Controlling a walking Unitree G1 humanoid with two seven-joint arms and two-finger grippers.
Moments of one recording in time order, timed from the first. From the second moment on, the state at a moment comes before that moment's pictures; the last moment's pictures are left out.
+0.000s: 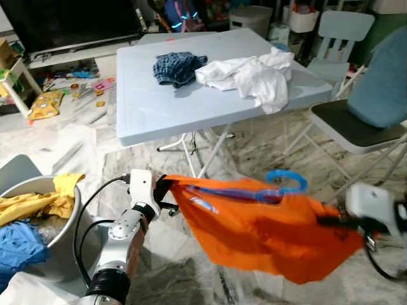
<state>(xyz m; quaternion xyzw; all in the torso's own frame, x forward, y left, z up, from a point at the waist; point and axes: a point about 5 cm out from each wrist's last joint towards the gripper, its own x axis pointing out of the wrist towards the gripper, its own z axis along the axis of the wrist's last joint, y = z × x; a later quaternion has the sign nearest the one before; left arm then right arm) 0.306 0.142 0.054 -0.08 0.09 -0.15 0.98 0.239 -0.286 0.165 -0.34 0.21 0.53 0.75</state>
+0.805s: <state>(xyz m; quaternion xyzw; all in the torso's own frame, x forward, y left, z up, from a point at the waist) 0.292 0.105 0.043 -0.05 0.12 -0.24 0.96 0.283 -0.217 0.197 -0.12 0.01 0.45 0.89</state>
